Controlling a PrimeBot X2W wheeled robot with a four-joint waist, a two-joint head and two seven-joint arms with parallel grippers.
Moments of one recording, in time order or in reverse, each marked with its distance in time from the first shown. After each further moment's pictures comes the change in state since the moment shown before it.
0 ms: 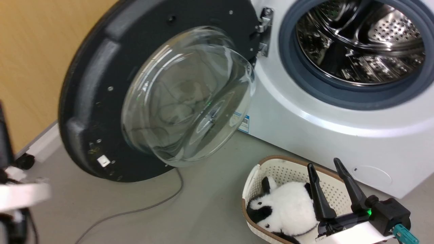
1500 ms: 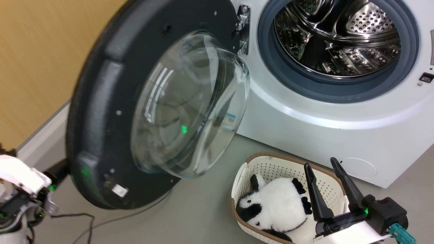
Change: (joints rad) left arm -0.212 0.060 0.028 0.541 -1.177 -0.043 1.082; right arm -0.006 -0.004 0.018 0.002 -0.007 0.000 0.000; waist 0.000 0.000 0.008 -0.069
